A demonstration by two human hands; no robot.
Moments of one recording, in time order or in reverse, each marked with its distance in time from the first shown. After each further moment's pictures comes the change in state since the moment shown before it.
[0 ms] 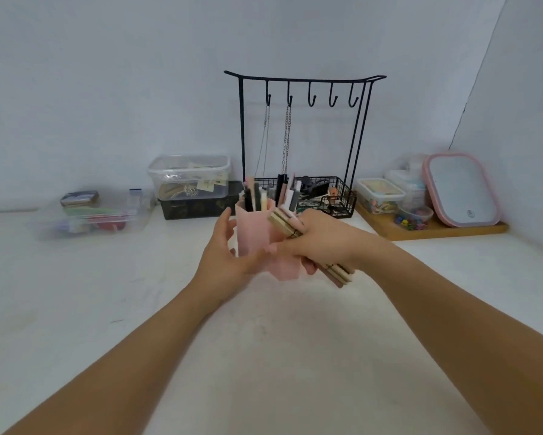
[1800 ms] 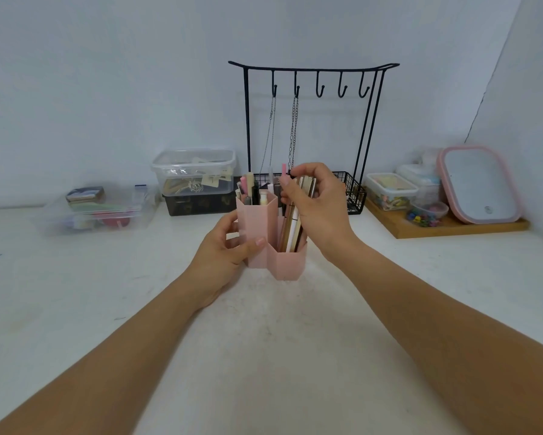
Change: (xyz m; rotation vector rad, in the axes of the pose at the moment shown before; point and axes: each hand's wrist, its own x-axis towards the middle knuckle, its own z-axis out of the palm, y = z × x) left_hand 0.012 0.003 -0.010 -0.189 -0.075 -0.094; right_hand 0.047 0.005 0.022 0.563 0.749 -0.241
